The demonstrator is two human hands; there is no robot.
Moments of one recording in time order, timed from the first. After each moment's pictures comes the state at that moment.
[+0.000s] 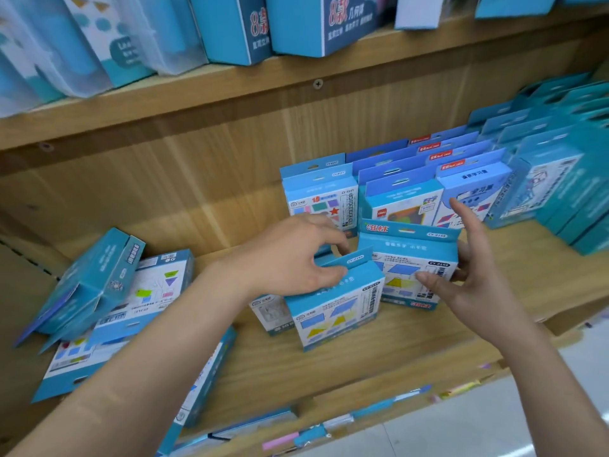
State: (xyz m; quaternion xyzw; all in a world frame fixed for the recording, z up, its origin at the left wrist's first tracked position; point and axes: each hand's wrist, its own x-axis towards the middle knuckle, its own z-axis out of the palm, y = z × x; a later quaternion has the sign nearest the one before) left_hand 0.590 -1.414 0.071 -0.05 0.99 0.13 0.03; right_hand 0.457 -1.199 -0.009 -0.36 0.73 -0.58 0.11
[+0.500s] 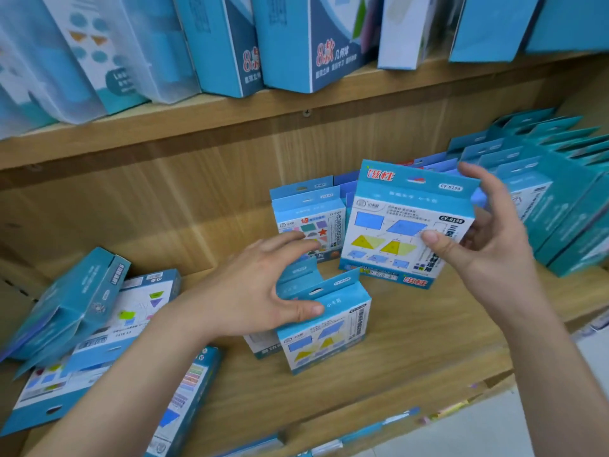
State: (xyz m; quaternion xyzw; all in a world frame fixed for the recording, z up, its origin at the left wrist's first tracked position) left_hand 0.623 -1.419 0.079 -0.10 0.98 0.15 0.01; right_hand 0.449 -1.208 0.061 -0.34 0.64 -0.69 0.06
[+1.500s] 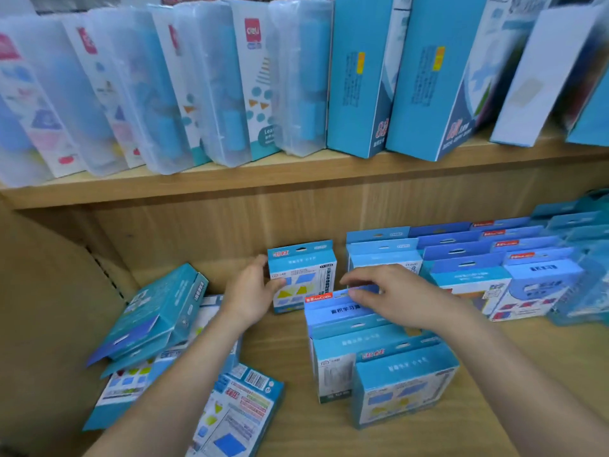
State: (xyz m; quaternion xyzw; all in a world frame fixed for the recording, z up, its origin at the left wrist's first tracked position) left_hand 0.652 -1.554 0.011 -0.40 0.85 0.26 -0.22; right_hand 0.489 -1.364 0.070 -0.58 0.78 -0.19 0.16
